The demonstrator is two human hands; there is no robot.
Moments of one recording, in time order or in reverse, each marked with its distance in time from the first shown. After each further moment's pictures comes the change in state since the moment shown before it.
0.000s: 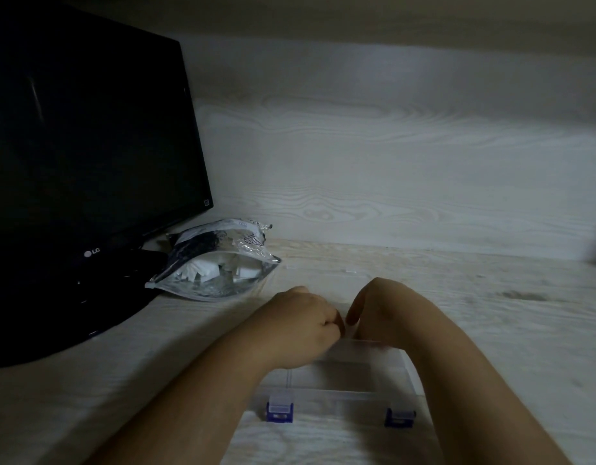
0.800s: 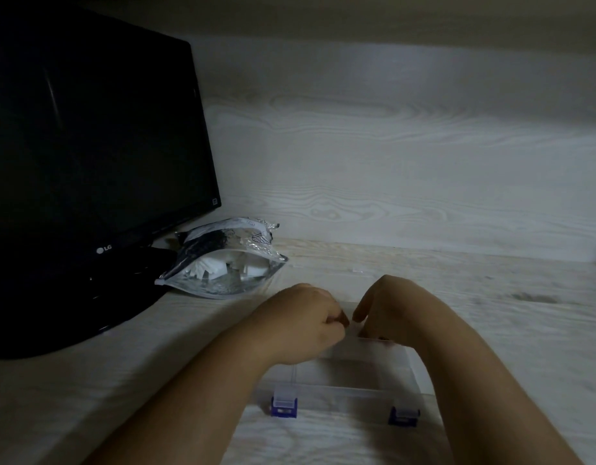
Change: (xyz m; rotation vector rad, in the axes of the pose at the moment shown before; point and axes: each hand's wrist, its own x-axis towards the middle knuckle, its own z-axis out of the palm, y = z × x) left_hand -0.006 0.000 -0.006 -0.061 0.055 0.025; right_hand -0.009 0.005 -0.002 0.057 0.075 -0.090
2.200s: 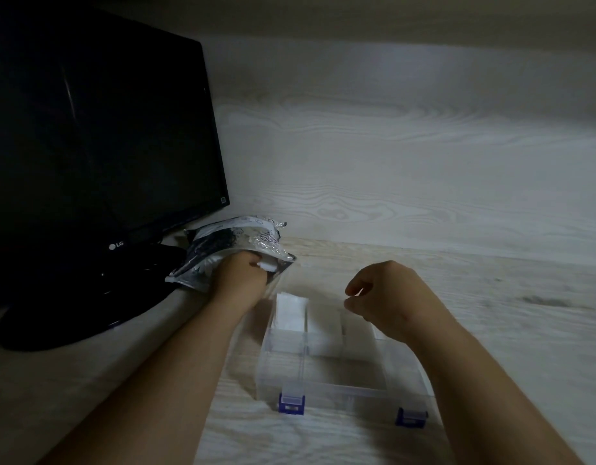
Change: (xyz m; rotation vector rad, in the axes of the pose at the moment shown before) left_hand 0.010 -0.081 -0.014 -0.387 0.569 -0.692; right_hand -0.005 -0.002 0.011 0.198 0.343 -0.249
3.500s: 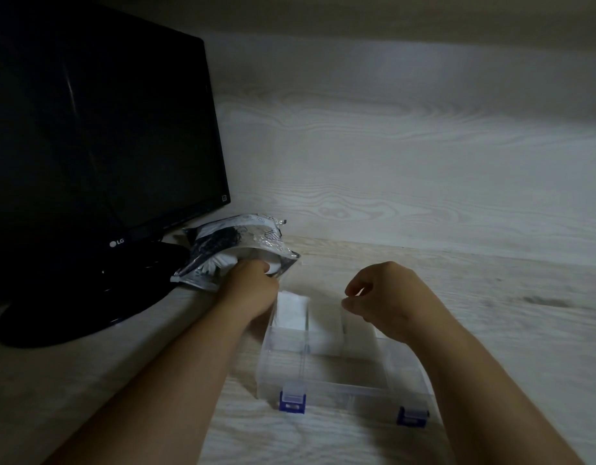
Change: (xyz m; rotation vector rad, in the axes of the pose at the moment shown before) left_hand -0.010 0.003 0.005 0.204 -0.108 0.038; right_hand 0.001 0.000 0.003 -0.012 -0.003 -0.006
